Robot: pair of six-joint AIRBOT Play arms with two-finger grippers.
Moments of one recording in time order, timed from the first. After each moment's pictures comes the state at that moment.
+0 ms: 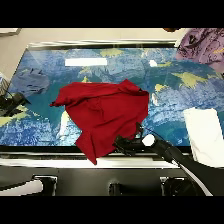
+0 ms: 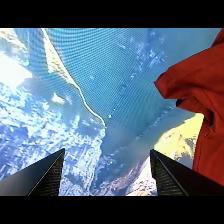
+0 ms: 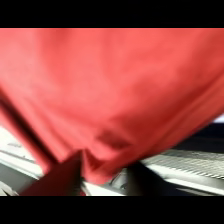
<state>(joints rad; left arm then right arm) 0.44 -1.40 1.29 1.33 -1.18 -1.72 0.62 -1.24 0.51 -0.49 0.57 1.79</state>
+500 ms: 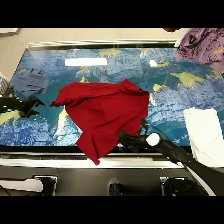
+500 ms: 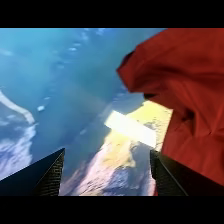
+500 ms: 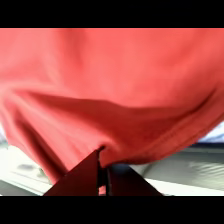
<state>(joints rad) 0.43 -1.63 1.29 1.02 -1.15 -1.57 0.54 -1.14 0.50 -0.60 0.55 1.87</state>
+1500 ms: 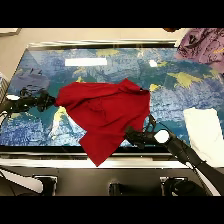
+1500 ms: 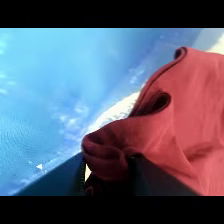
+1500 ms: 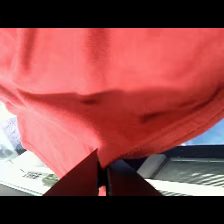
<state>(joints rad) 0.36 -1.82 1.29 0.70 -0.83 -1.49 0.44 -1.07 0.52 -0.70 0.64 1.92</state>
